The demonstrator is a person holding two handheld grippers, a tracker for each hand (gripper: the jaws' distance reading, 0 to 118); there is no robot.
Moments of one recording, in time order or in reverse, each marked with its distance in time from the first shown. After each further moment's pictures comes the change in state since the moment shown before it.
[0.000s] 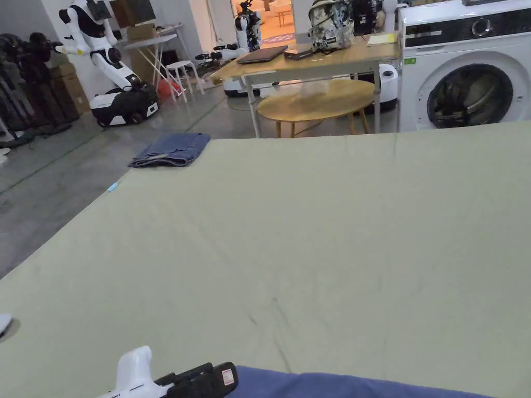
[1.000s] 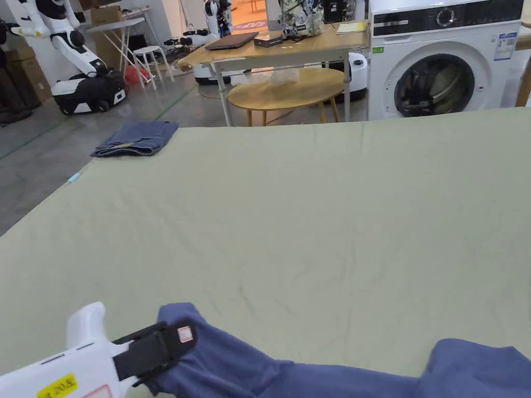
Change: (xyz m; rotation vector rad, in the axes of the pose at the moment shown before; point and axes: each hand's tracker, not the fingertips) left arm 0.088 0.025 0.014 0.042 -0.065 -0.105; right arm 0.054 -0.025 0.000 0.002 -0.011 -0.148
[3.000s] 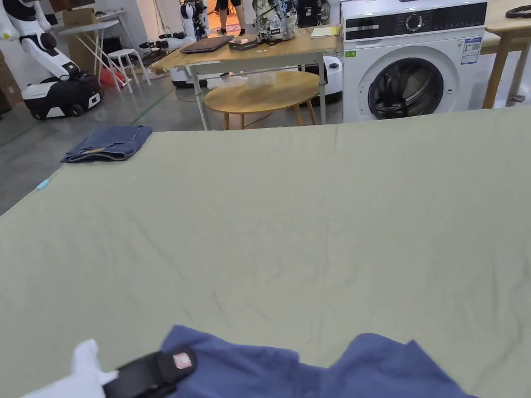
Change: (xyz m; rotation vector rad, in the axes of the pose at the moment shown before) left arm -0.048 -0.013 0.002 -0.115 0.248 -0.005; right arm 0.014 -0.034 0.011 -0.087 -0.036 -0.139
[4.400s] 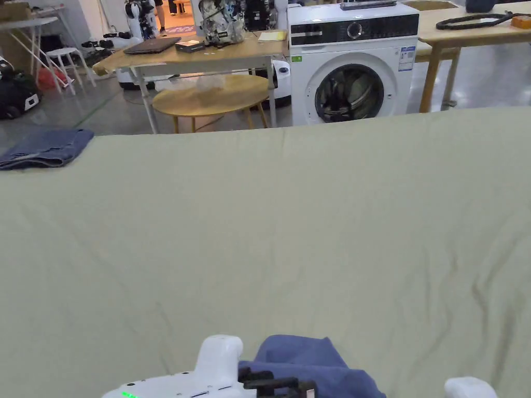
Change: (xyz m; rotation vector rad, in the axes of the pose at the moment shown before) left arm 0.171 -0.045 -0.073 -0.297 -0.085 -0.503; right arm -0.093 -0.002 -0.089 -0.239 0.243 0.153
